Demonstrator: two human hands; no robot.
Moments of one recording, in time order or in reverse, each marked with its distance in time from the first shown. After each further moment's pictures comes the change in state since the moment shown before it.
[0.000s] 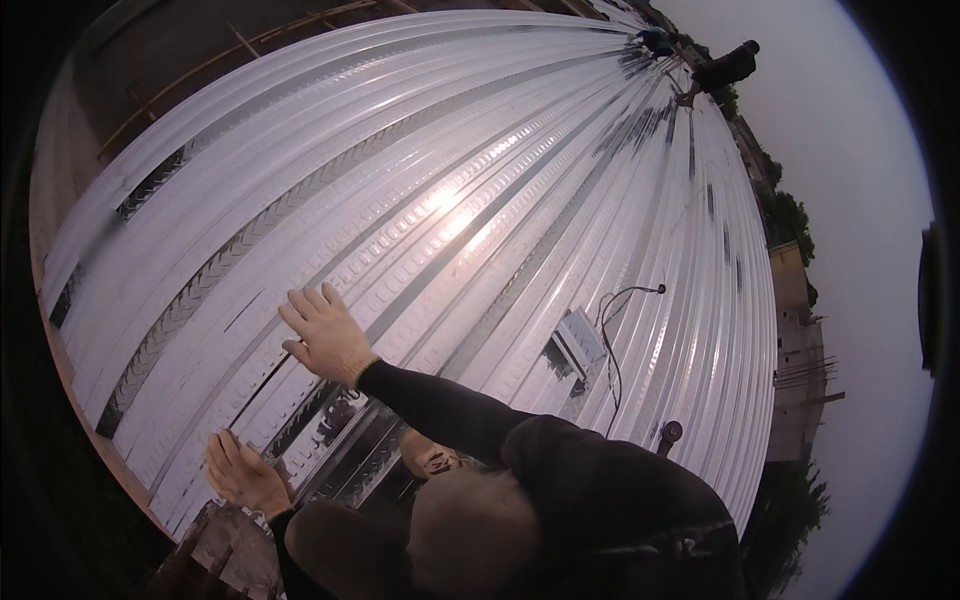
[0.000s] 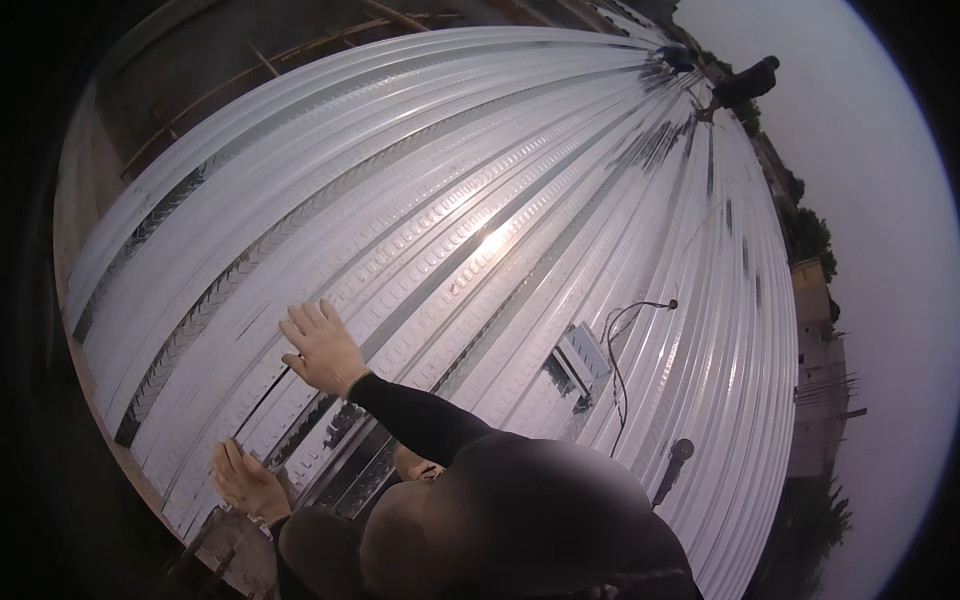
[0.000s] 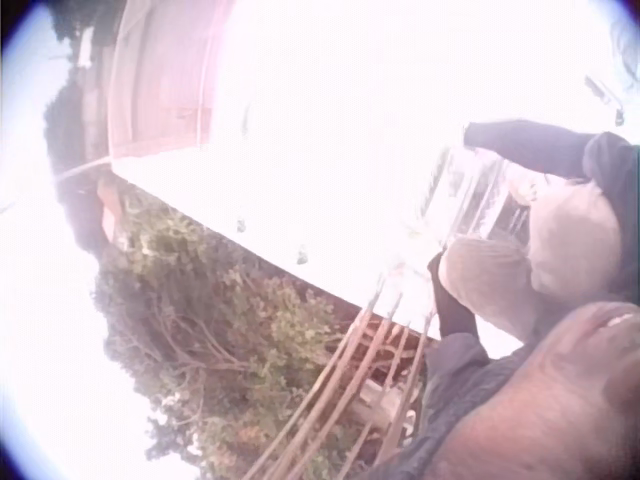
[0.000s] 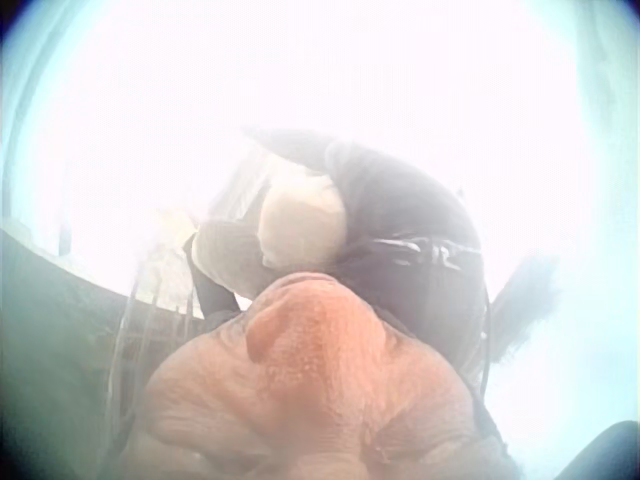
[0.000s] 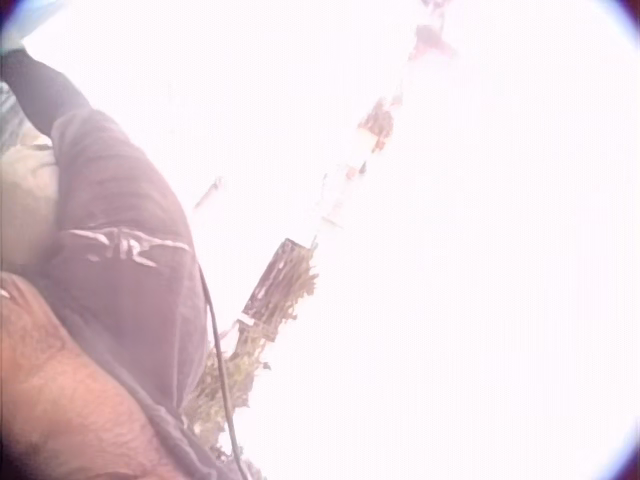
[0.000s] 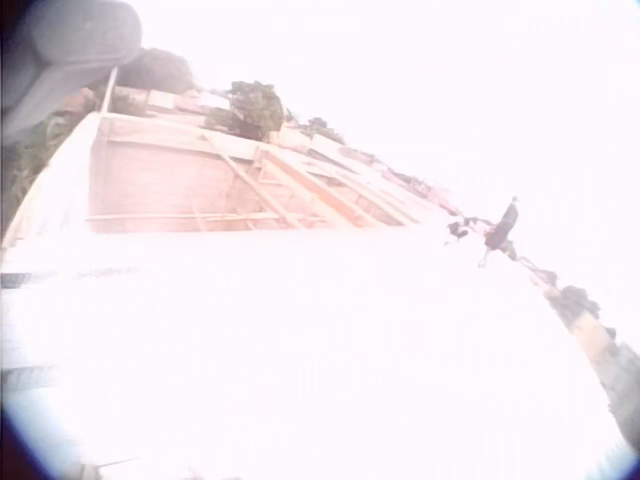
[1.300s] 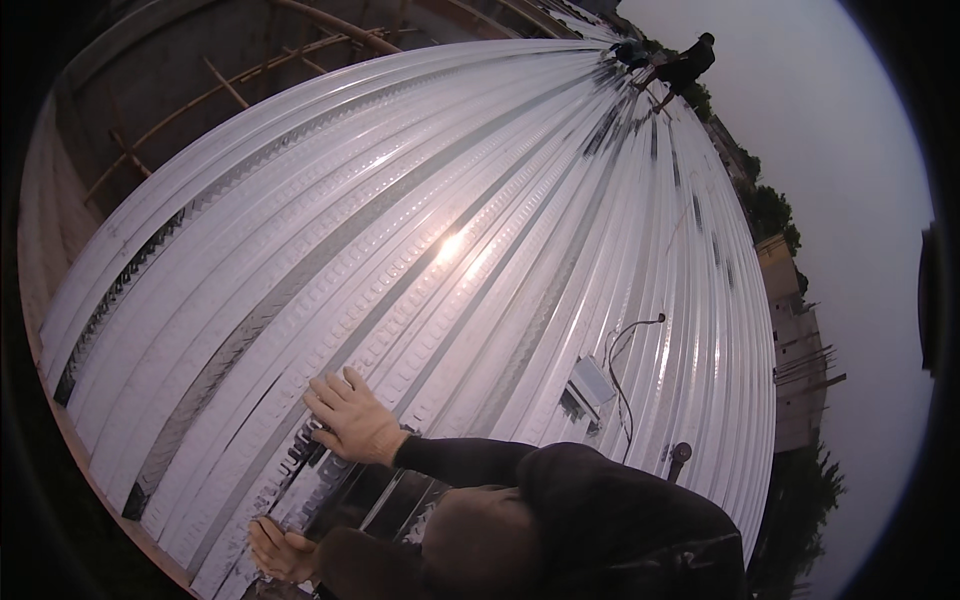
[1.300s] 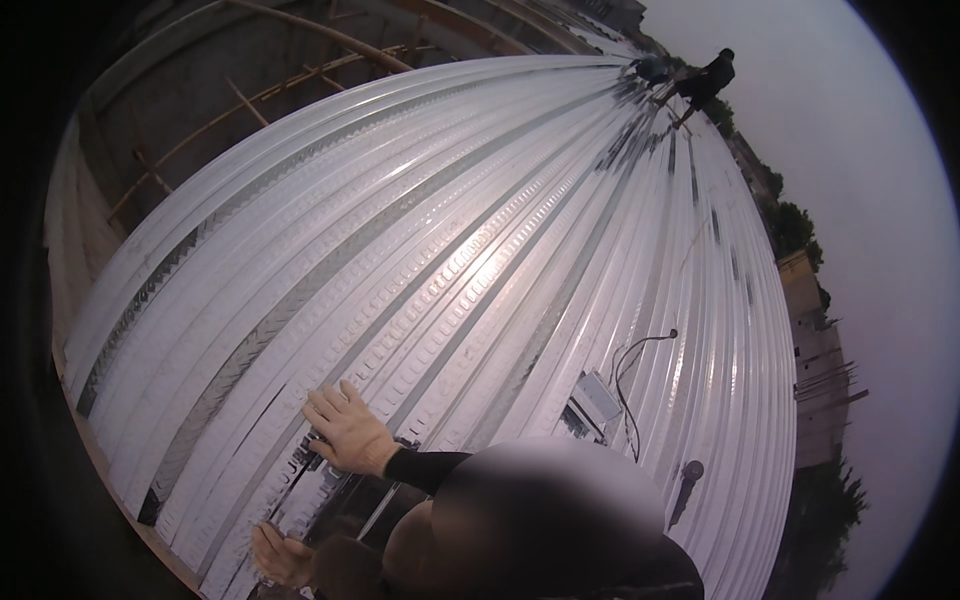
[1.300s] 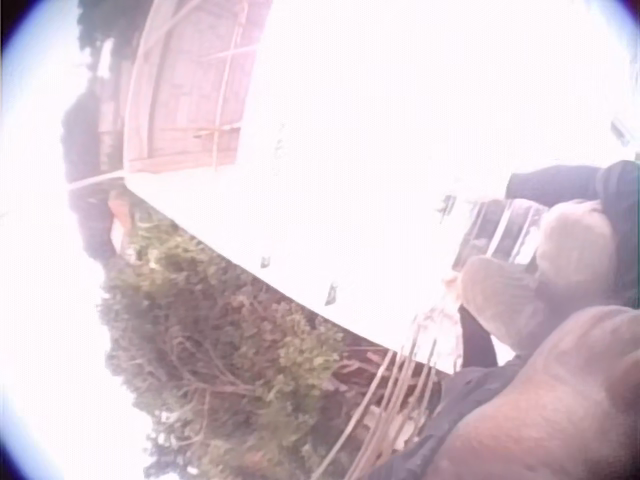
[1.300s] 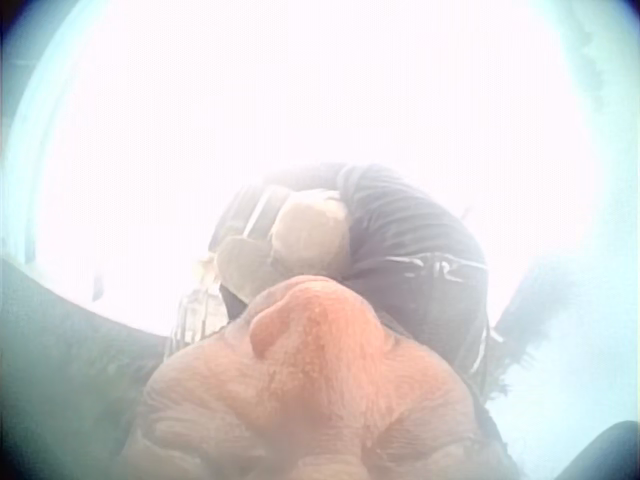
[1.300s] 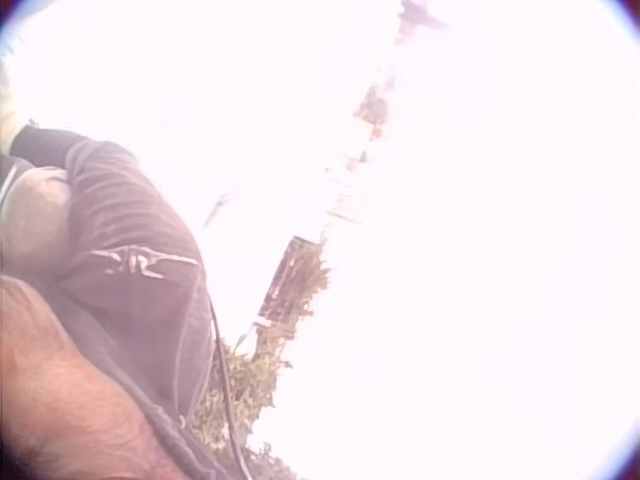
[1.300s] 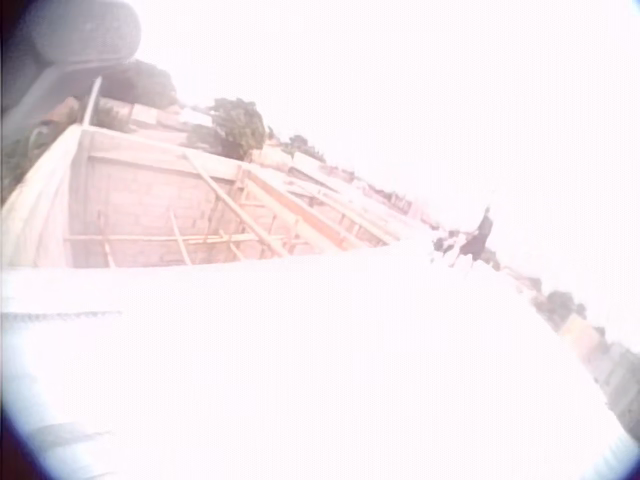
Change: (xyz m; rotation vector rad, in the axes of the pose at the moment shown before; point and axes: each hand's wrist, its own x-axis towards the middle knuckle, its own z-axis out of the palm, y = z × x) left_hand -0.008 -0.003 0.024 0.109 0.134 0.002; right_hand 0.010 0.000 -0.007 0.022 -0.080 0.027
